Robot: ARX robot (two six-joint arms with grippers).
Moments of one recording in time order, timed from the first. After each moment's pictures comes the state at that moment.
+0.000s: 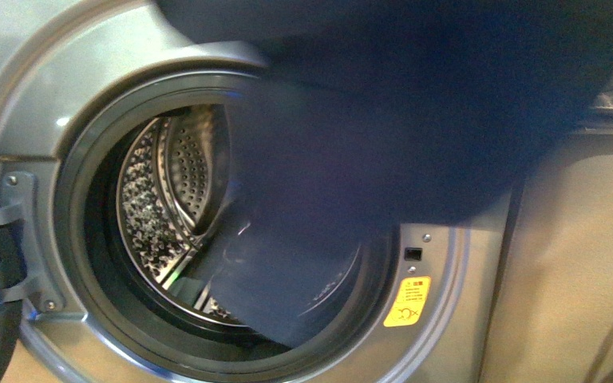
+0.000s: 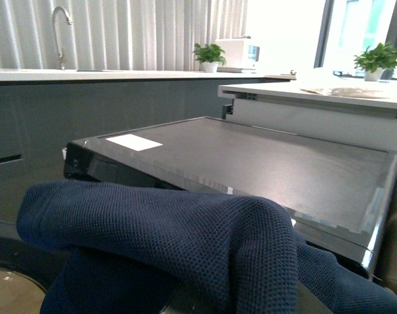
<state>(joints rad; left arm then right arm) 0.00 0.00 0.01 -0.01 0.00 0.00 0.01 1.31 1.90 -0.32 -0.68 0.09</state>
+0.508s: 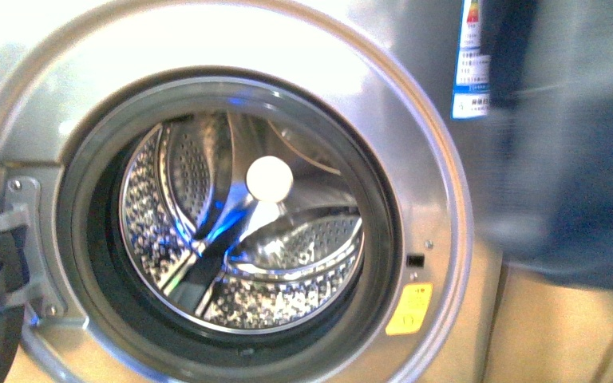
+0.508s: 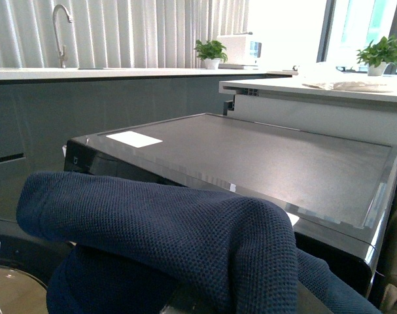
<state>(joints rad) 0.00 0.00 0.01 -0.01 0.00 0.00 0.01 1.32 1.90 -0.32 -0.69 0.09</state>
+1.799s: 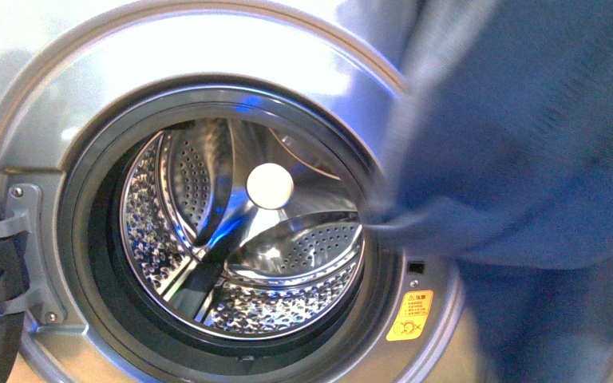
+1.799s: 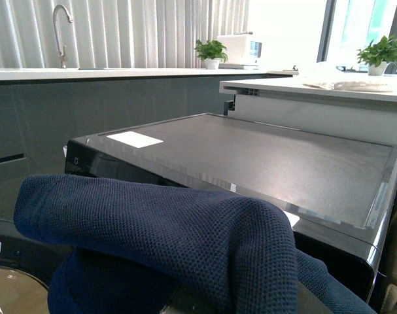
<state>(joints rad) 0.23 0.48 0.29 0.34 0.69 -0.18 0.01 1.32 1.90 -0.32 -0.68 0.09</state>
